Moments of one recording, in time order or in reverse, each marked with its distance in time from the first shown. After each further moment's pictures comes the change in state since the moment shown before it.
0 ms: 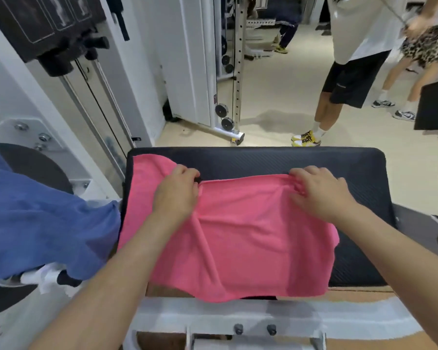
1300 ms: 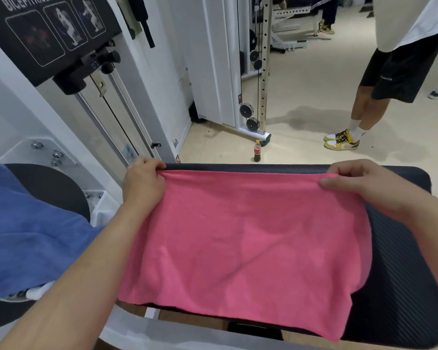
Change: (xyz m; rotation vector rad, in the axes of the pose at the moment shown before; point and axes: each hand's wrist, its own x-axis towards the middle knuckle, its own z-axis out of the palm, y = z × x) left_hand 0.072 -0.042 -0.021 0.090 0.238 -0.227; right_hand 0.057 0.057 -0.056 1.088 -0.332 -0.064
